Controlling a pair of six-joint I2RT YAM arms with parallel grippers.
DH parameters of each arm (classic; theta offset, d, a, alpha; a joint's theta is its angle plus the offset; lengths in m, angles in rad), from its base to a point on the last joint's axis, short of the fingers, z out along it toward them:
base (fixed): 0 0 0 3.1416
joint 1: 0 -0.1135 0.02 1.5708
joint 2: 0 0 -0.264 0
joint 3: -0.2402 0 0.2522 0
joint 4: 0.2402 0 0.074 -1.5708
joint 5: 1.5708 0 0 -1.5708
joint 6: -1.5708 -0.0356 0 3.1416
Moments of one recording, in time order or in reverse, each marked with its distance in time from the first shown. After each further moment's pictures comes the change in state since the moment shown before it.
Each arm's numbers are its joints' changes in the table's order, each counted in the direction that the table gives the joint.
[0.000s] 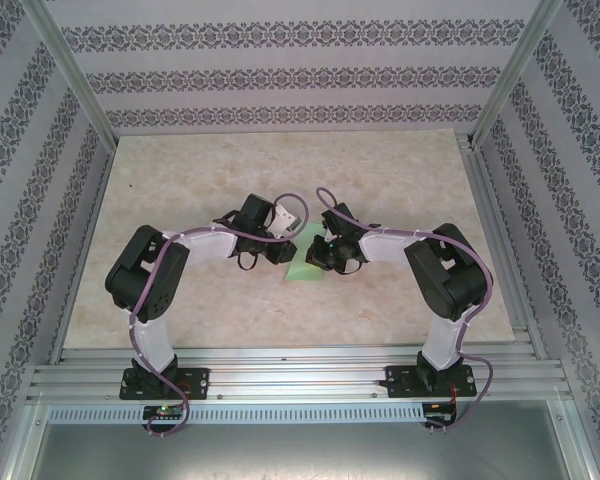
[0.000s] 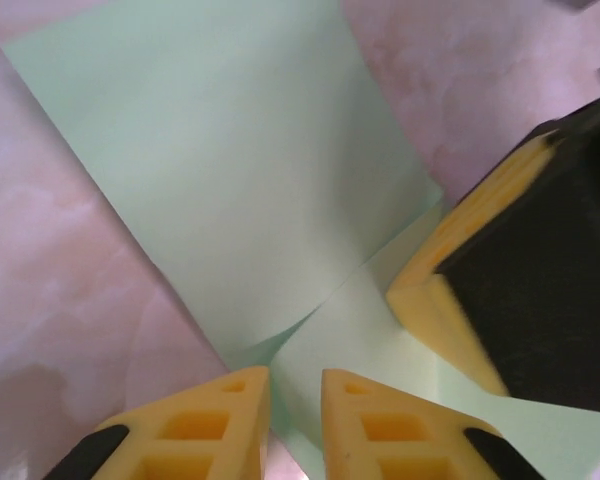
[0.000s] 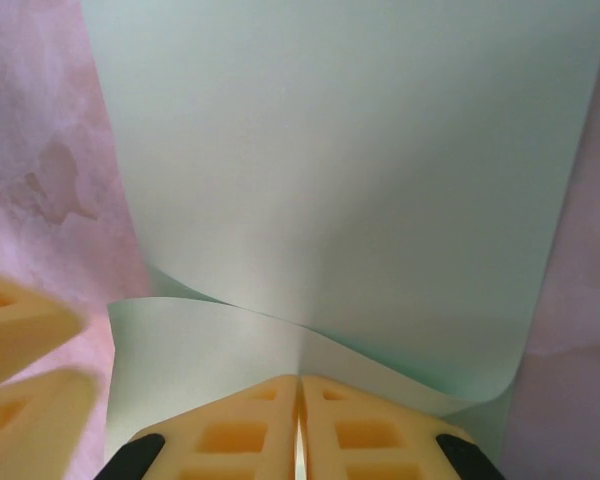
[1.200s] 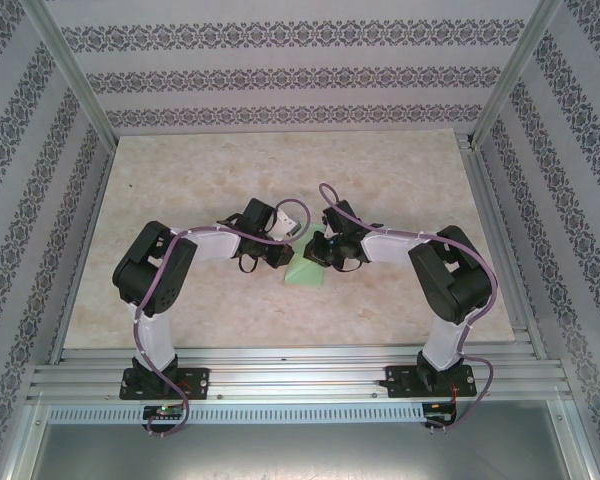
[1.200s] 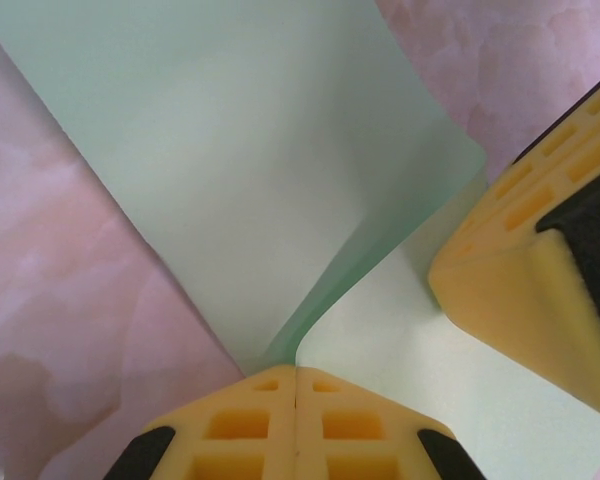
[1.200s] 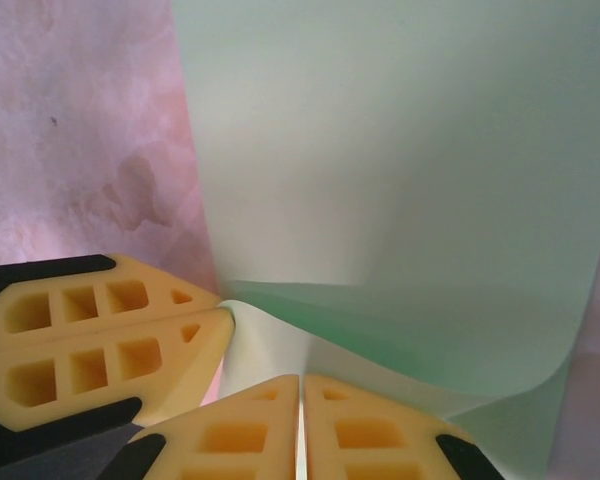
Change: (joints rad) left arm 0.000 0.085 -0.005 -0.004 -0.003 -0.027; right arm 0.003 -0.030 0.006 -0.043 -0.030 -0.036
